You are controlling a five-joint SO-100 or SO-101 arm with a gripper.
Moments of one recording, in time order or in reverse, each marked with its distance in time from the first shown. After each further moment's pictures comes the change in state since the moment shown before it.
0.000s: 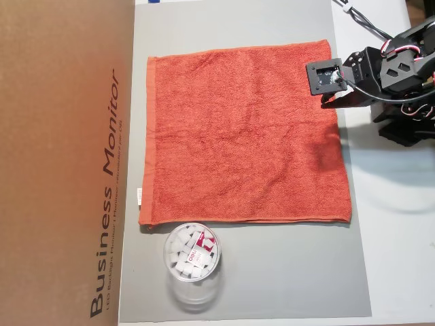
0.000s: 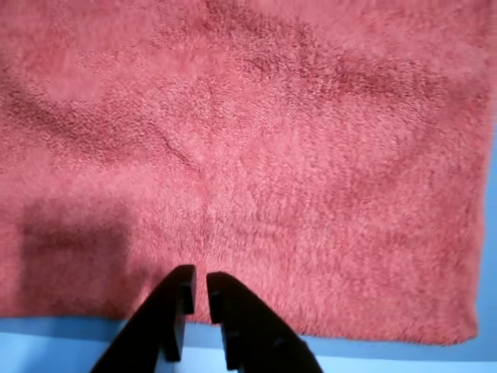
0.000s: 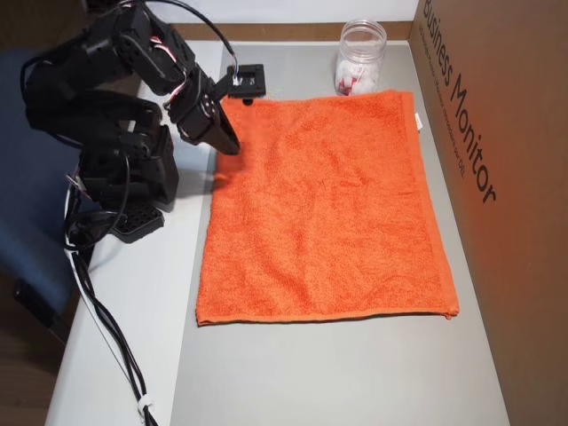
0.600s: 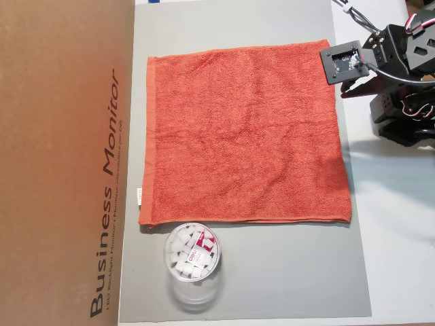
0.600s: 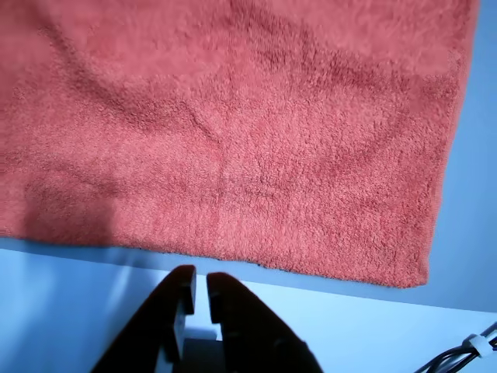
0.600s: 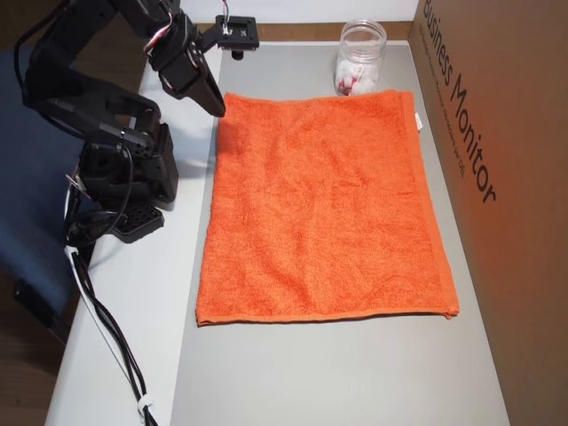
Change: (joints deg) arm -2.1 -13.9 -29.2 21.0 0.0
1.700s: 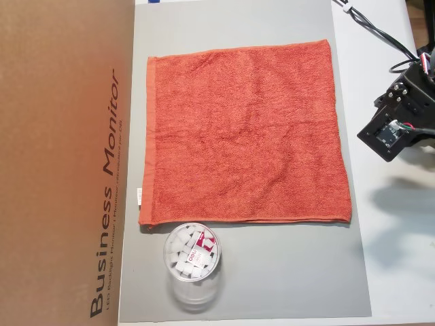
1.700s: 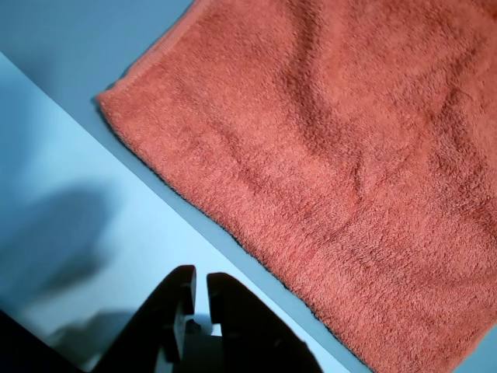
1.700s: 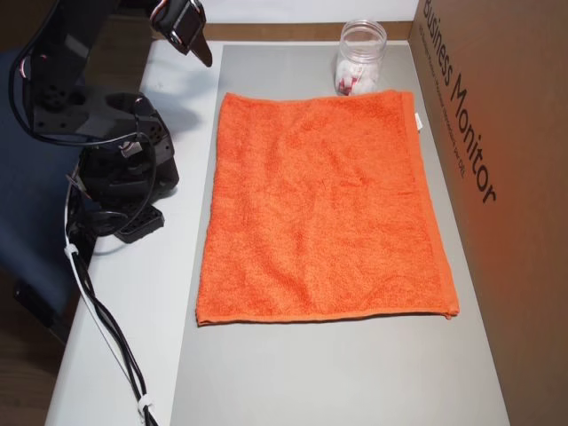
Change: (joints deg) arm -35.6 -2.5 -0.5 0.4 0.4
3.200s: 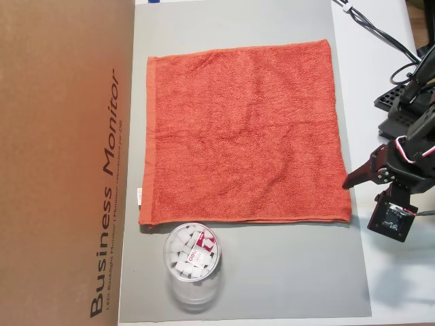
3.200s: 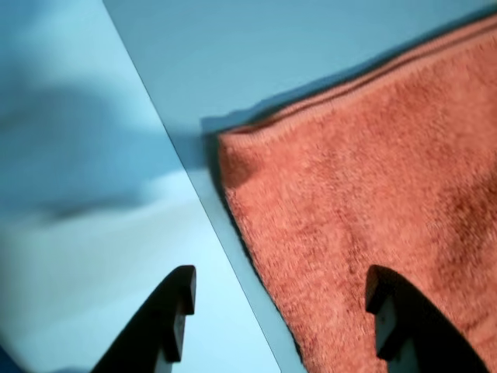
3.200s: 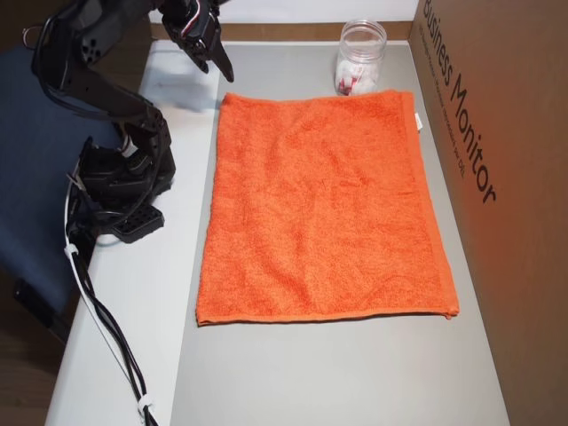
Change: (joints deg) arm -22.1 -22.6 12.8 -28.7 -0.3
